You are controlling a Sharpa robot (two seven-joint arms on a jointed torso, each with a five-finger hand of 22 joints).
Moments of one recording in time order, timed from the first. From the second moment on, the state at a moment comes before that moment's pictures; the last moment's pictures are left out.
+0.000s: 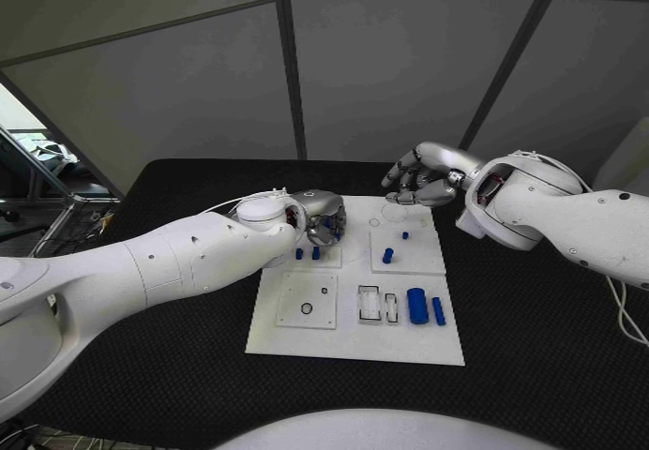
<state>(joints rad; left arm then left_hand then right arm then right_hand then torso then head) 1.14 -0.48 -0.02 1.15 -1.55 -0.14 -0.07 1.40 -0.15 0.61 -0.06 0.08 1.08 0.13 0.21 0.18 1.15 0.06 0.31 0.15 1.47 -0.02 1.35 1.14 0.19 1.45 0.08 1.31 1.31 1.27 -0.80 0.01 1.48 -1.26 -0.20 -0.04 1.38 -0.11 0.23 0.18 0.40 0.92 0.15 0.20 0.10 1.05 0.06 0.71 0.59 1.47 -0.01 1.24 1.16 0.13 1.20 0.09 1.01 0.82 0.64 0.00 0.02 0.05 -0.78</state>
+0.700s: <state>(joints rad) 1.14 -0.62 0.06 1.31 -1.53 -0.17 -0.06 1.39 -0.16 0.61 -0.06 0.08 1.09 0.13 0.21 0.18 1.16 0.06 0.30 0.15 1.47 -0.02 1.35 1.13 0.19 1.45 0.08 1.31 1.31 1.27 -0.80 0.01 1.47 -1.26 -0.20 -0.04 1.38 -0.11 0.23 0.18 0.40 0.92 0.15 0.20 0.10 1.05 0.06 0.71 0.59 1.47 -0.01 1.24 1.16 0.13 1.20 0.09 1.01 0.82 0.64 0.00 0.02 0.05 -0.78</state>
